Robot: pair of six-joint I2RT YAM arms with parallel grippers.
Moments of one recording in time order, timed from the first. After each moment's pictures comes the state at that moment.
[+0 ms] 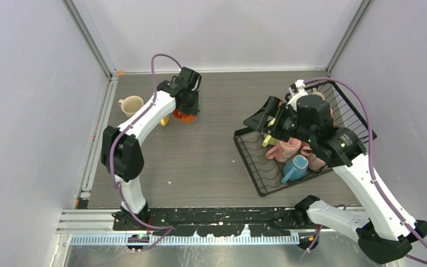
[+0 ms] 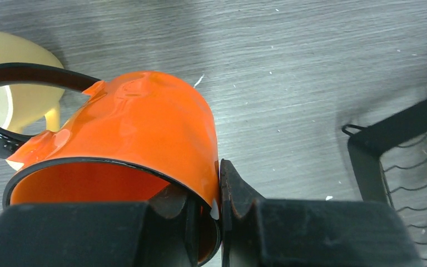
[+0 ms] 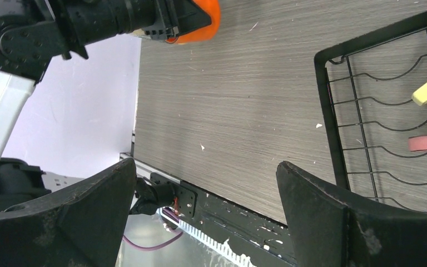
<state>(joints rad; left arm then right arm) -0.48 1.81 1.66 -0.82 -0.09 -0.36 0.56 0.97 1.30 -0.81 -0.10 0.82</state>
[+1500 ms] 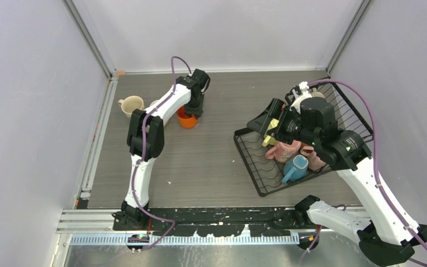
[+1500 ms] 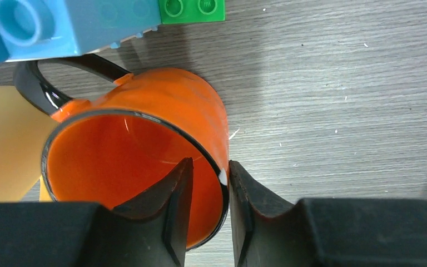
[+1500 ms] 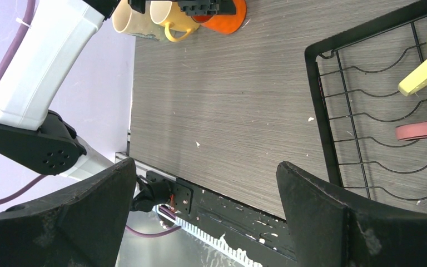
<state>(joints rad) -0.46 2.23 1.97 -0.95 -0.17 -0.31 0.56 0.94 1.32 -0.86 -0.09 0.81</state>
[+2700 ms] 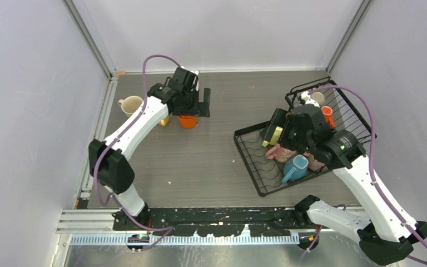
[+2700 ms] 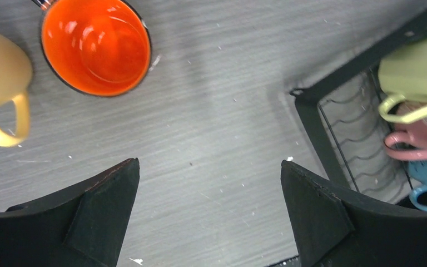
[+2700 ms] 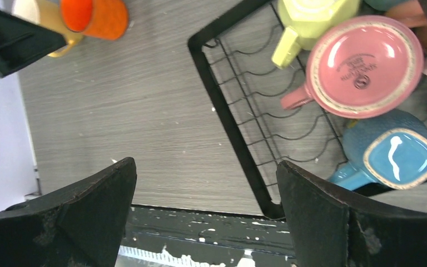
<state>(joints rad) -0.51 1.71 1.65 -0.85 -0.01 -0.37 0.57 0.96 1.29 -1.05 0.17 0.79</state>
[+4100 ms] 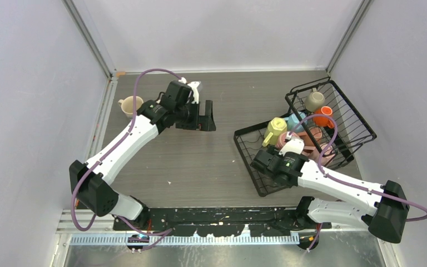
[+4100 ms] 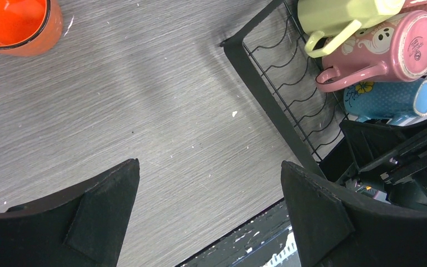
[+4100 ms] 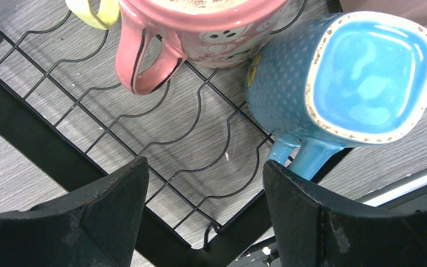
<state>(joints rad) -0.59 1.44 1.40 -0.76 0.17 -0.42 0.97 1.05 0.75 -1.10 0.72 1.41</state>
